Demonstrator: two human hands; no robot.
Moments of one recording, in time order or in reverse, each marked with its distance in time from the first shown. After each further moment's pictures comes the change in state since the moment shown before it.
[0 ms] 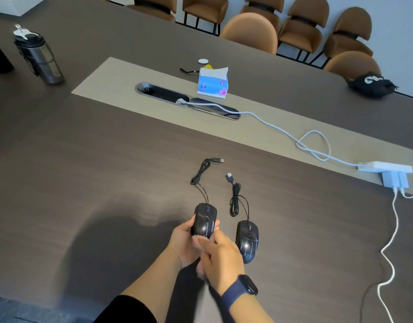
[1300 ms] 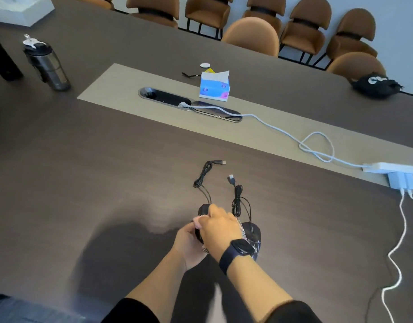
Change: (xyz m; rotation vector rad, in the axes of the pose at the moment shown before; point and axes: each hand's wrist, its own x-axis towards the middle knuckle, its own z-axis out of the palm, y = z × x) left_hand -0.010 -0.007 0.019 0.068 0.034 0.140; right_hand 0.063 -0.020 -0.032 -0.397 -0.303 -0.160
